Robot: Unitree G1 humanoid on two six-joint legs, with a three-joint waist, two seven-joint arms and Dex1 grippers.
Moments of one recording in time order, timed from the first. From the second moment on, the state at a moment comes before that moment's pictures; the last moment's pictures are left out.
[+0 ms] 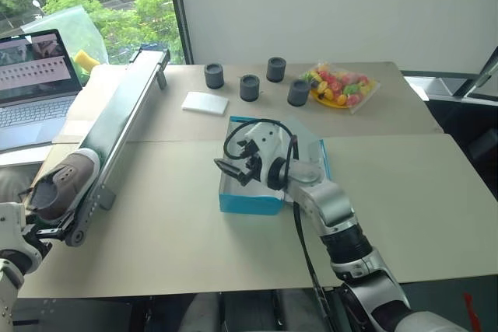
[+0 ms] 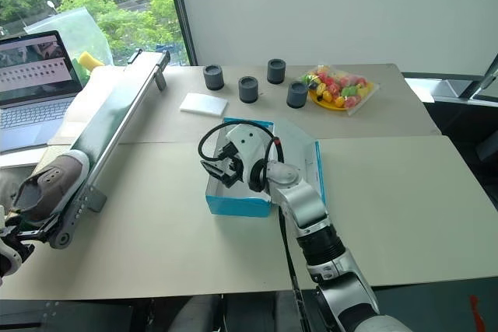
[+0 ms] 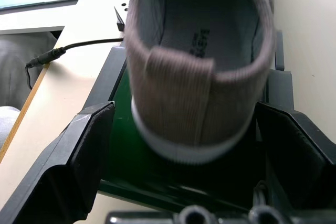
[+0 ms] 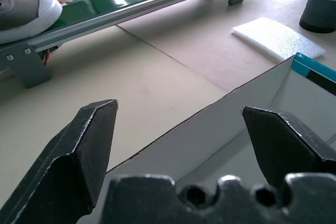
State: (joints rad) left arm 0.24 0.63 0.70 -0.07 -0.43 0.51 -0.47; right arm -0.60 -0.08 0.25 -0.01 0.18 0.59 0.47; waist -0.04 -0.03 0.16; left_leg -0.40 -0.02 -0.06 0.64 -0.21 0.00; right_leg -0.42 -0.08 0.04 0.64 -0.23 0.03
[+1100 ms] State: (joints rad) left arm -0.04 0.25 -0.01 -0.65 -0.32 0.60 -0.16; right arm -0.75 0.09 -0.27 0.05 0.90 1.36 0.25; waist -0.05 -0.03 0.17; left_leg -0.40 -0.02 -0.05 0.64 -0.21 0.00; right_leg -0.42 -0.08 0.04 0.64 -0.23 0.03
